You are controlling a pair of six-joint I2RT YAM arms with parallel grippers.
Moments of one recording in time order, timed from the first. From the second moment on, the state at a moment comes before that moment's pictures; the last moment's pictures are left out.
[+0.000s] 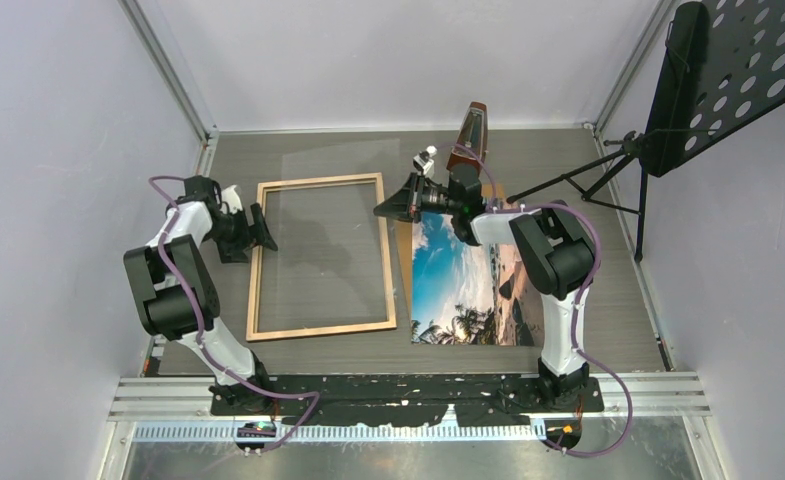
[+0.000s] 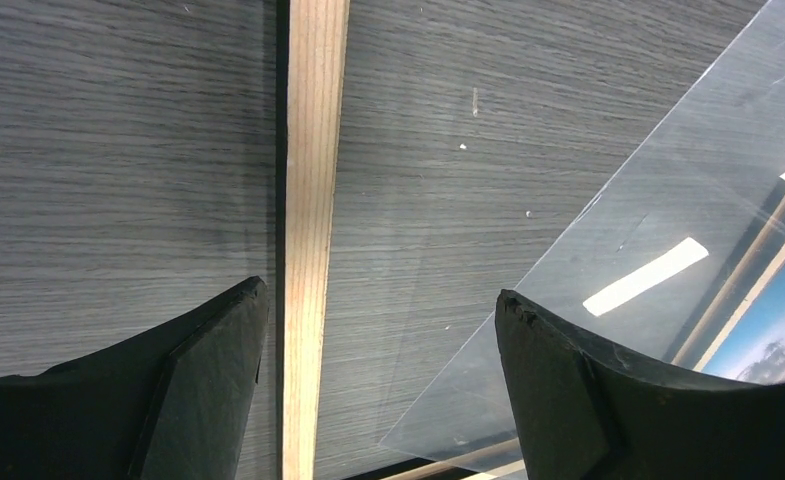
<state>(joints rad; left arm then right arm) 0.30 1.72 1.15 -0.70 0.38 -0.03 0.46 2.05 1.13 0.88 -0.93 1.28</state>
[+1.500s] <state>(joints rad) 0.24 1.73 1.19 -0.69 0.45 -0.03 0.40 2.11 1.29 0.61 -1.00 1.12</state>
